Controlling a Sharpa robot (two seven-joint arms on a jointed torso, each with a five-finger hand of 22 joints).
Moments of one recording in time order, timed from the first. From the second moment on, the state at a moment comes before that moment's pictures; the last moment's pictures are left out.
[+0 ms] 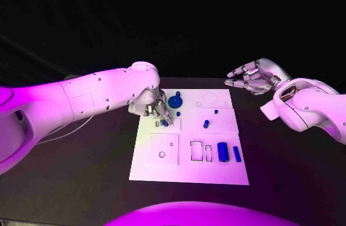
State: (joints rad) left arm 1.36 -0.47 -0.14 1.16 -0.94 0.56 -0.70; left_hand 1.05 -0.06 0.48 0.22 0.05 1.00 0.01 0.61 0.75 1.39 -0.05 1.24 1.15 1.47 -0.10 1.47 1.31 0.10 1.33 0.01 1.38 1.14; right arm 1.33 -0.95 -0.14 1.57 -0.82 -0.47 0.06; right_hand 1.28 -0.10 0.05 0.15 0.35 0.98 0.15 0.15 0.08 1.34 0.06 1.31 1.29 1.46 -0.01 1.47 1.31 0.05 1.43 0.10 1.31 1.31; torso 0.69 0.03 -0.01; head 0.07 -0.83
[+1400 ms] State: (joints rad) left arm 1.36 -0.51 -0.13 1.21 -0.96 0.55 -0.70; left_hand 0.99 -0.09 0.33 0.29 0.05 1.01 0.01 0.58 0.77 1.39 -0.05 1.24 1.16 1.47 -0.10 1.47 1.31 0.10 1.33 0.01 1.38 1.15; right arm 1.33 -0.96 -0.14 1.57 -0.82 -0.47 0.06; right_hand 1.28 -0.09 0.04 0.15 0.35 0.98 0.15 0.15 0.08 1.34 0.06 1.31 1.29 1.46 -0.01 1.47 1.31 0.05 1.42 0.09 1.31 1.31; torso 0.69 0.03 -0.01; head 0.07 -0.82
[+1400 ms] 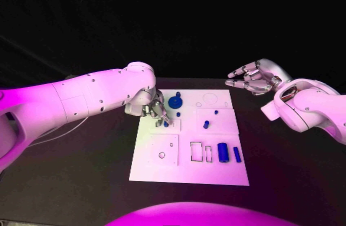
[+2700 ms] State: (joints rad) left arm 1.40 -0.63 -0.05 1.24 -0.99 0.28 -0.68; left_hand 1.13 -0.11 0.28 0.28 0.05 0.93 0.08 0.40 0.64 1.27 0.01 1.10 0.97 1.47 -0.06 1.46 1.31 0.10 1.27 0.05 1.31 1.02; right arm 1.31 -0.95 -0.14 1.55 -0.82 -0.47 0.06; right_hand 1.28 -0.09 0.04 0.15 0.35 0.98 0.15 0.15 0.08 1.34 0.06 1.31 1.29 1.46 -0.01 1.47 1.31 0.05 1.42 0.09 1.31 1.31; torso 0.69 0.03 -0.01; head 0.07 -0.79
